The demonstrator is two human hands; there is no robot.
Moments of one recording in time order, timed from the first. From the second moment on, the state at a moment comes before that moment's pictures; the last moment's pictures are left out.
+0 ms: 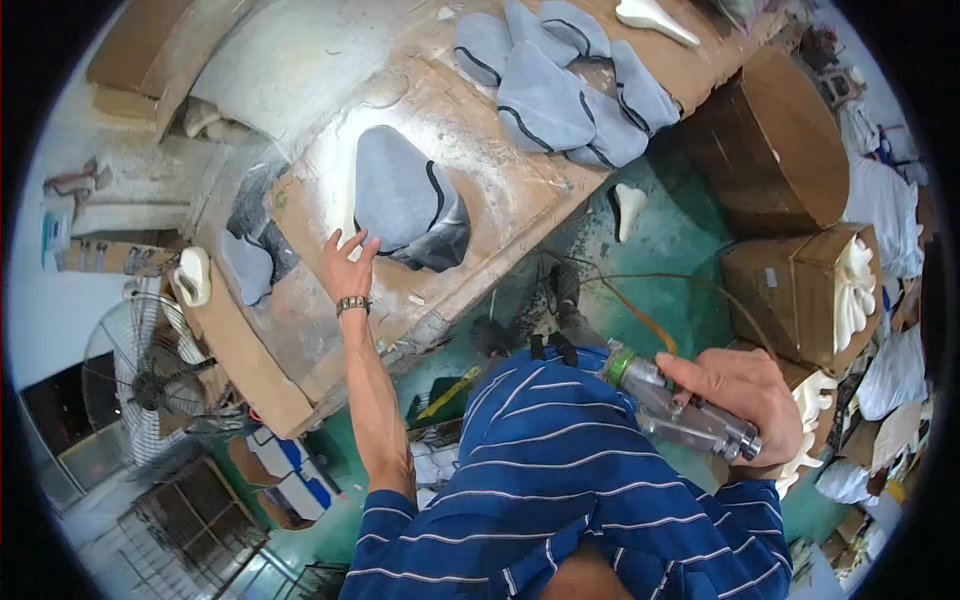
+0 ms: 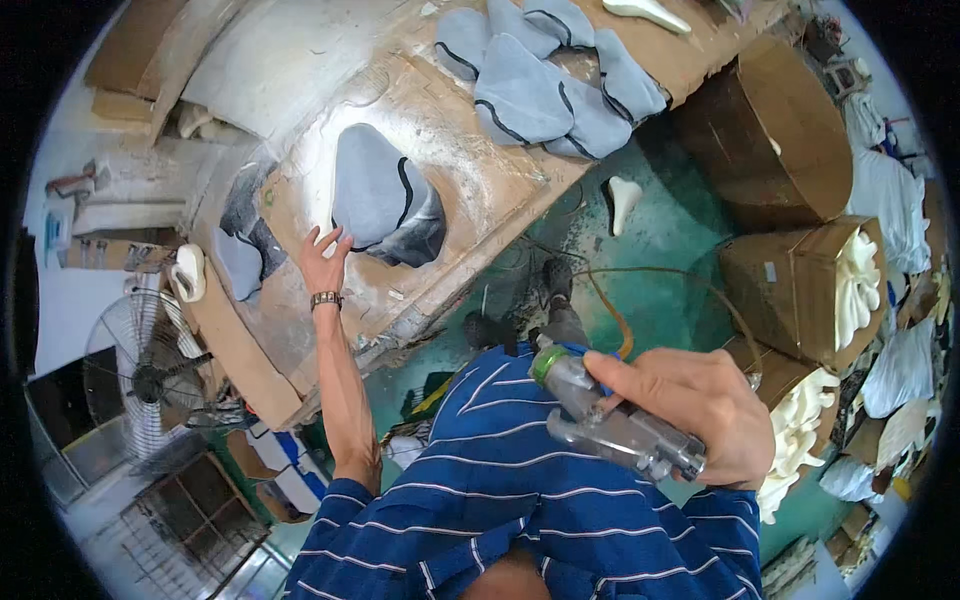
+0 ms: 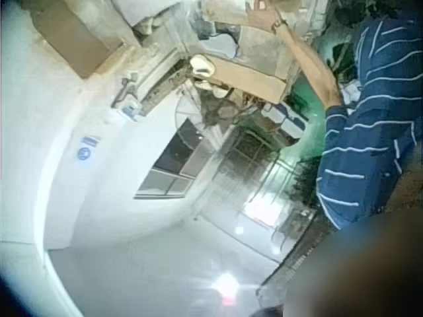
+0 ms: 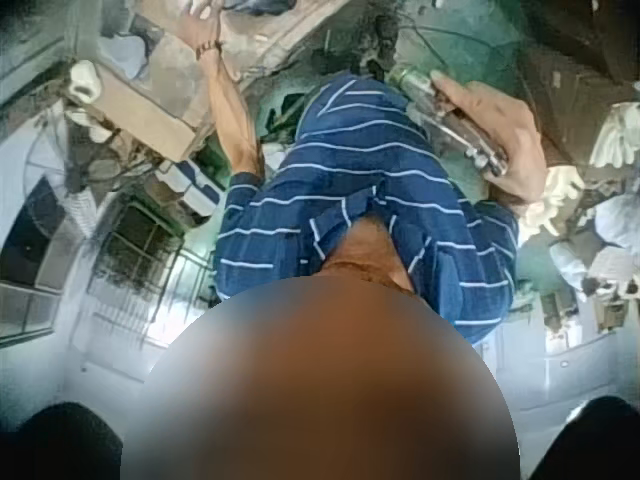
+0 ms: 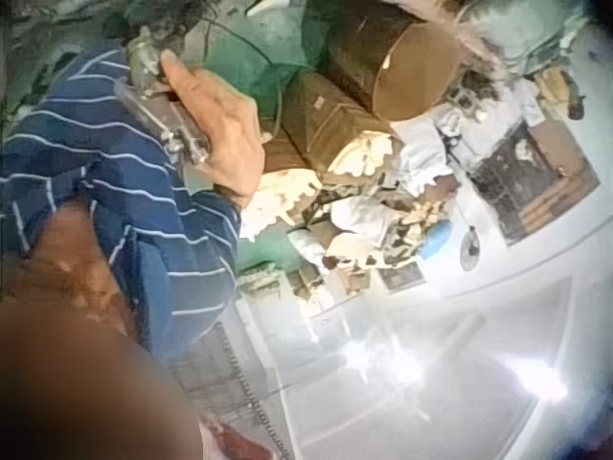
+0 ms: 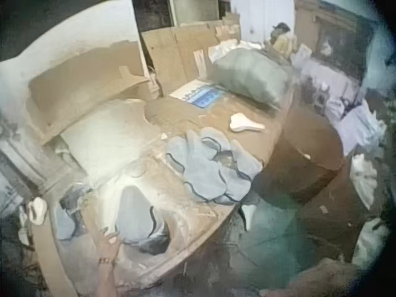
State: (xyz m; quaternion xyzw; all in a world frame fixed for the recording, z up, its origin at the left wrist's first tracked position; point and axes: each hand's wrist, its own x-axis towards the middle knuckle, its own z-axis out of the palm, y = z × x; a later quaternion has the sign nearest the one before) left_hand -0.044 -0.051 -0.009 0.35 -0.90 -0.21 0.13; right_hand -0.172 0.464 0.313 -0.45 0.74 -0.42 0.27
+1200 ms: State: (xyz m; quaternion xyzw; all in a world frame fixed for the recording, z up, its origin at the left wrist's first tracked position) left_hand 0.052 0.007 -0.036 0.50 -0.48 -0.60 0.40; right_hand -0.207 0.391 0.335 -0.50 0.74 -0.39 0.22
